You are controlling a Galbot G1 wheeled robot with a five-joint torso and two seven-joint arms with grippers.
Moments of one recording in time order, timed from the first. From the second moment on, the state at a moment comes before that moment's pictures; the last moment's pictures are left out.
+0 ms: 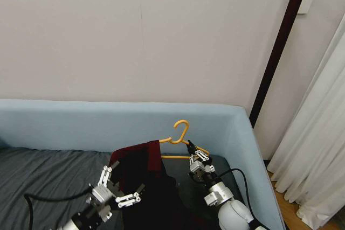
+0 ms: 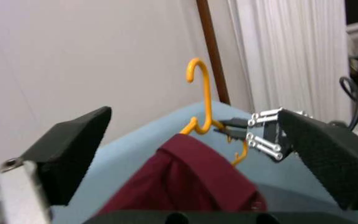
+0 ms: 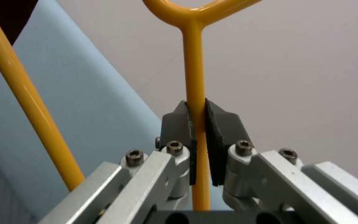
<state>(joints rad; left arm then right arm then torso) 1.67 -0.60 -0.62 -2.24 -0.56 -0.34 0.16 -0.98 1.13 -0.05 1.66 -0.49 0.18 0.31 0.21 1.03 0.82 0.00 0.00</state>
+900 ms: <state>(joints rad) 1.24 -0.28 -0.48 -1.85 -1.03 0.12 0.70 -0.94 1.21 -0.08 1.56 -0.72 0.26 0.35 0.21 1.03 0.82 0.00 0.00</state>
